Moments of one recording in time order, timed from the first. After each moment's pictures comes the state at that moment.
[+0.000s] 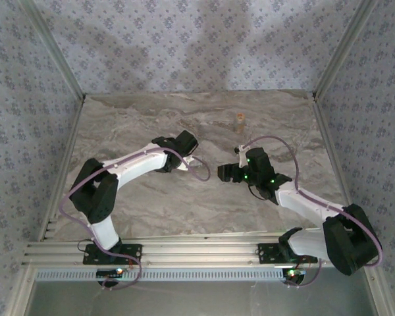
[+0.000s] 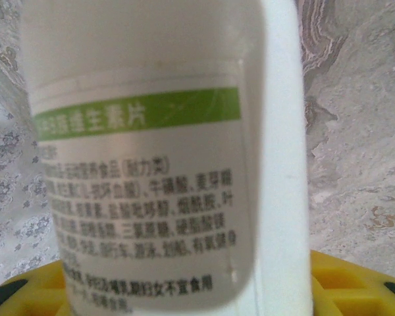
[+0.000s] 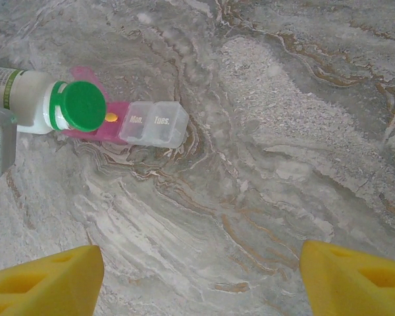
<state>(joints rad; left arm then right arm) -0.75 1.75 1.27 -0.86 -0.66 0.98 0.52 1.21 0.56 0.01 -0.17 0.36</state>
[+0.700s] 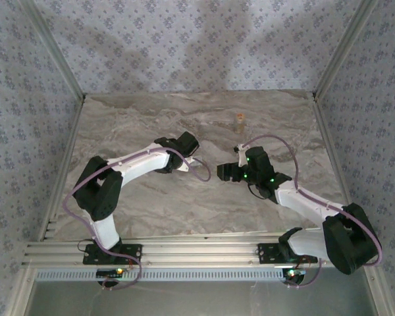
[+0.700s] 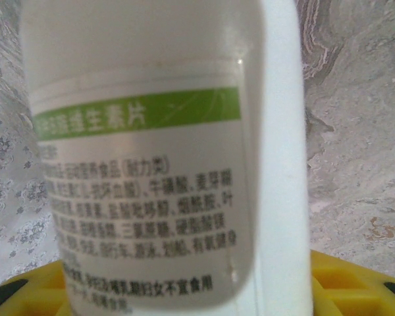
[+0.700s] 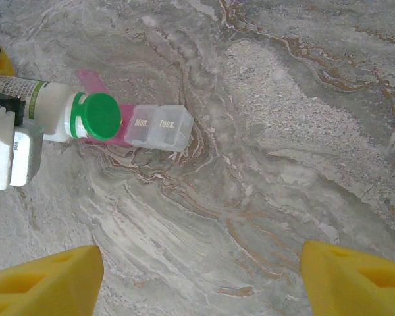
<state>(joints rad) -0.75 1.78 1.27 -0.85 -0.66 0.98 0.52 1.21 0.58 0.01 -0.18 0.36</state>
